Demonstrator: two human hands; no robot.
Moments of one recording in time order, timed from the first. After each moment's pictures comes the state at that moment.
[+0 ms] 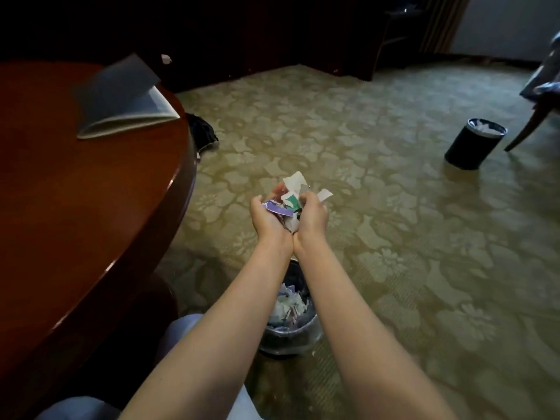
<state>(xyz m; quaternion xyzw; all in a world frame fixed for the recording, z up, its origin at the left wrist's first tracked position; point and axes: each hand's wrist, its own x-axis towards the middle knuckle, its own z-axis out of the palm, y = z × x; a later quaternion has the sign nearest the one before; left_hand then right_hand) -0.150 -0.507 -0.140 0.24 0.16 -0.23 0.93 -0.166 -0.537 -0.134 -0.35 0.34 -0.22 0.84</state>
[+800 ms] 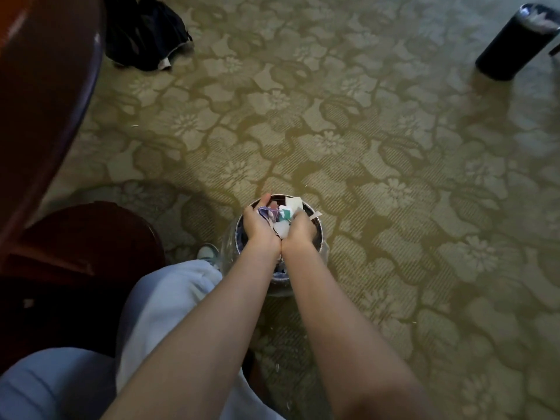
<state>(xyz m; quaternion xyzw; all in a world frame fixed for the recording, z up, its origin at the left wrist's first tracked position) -0.132 -0.516 -0.319 0.36 0.36 -0.27 0.82 -0.152 -0.549 -0.325 -0.28 0.58 -0.09 0.76</state>
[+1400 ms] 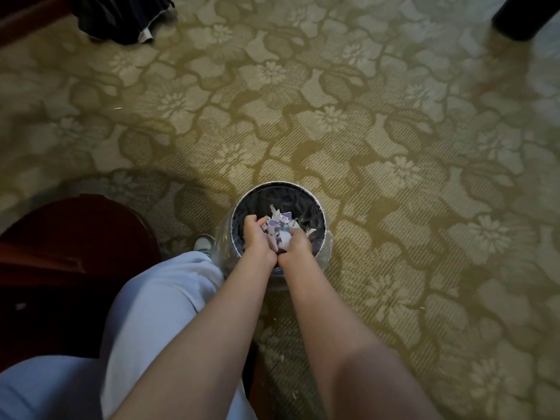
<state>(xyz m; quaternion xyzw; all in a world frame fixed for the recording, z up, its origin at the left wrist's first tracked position) -0.137 -0.514 -0.370 0.46 0.43 -0.32 0.71 -0.161 -0.547 -0.386 -0.18 0.63 -0.02 0.75</state>
